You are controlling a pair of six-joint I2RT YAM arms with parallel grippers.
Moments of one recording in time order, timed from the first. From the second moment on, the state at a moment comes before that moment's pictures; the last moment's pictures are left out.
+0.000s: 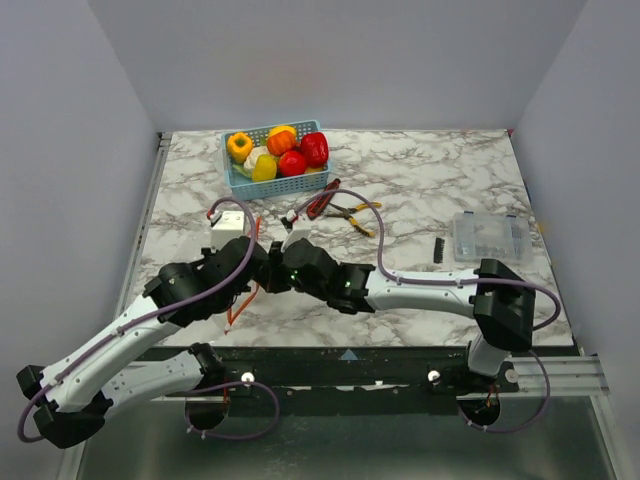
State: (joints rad) left arm -0.92 0.85 1.04 -1.16 -0.66 -0.69; right arm 1.25 1.72 1.21 0.15 0.28 0.86
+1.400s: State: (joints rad) left arm -0.30 1.00 0.96 -0.83 -0.39 -0.49; right arm 0.82 2.10 1.89 -0.04 0.15 0.48
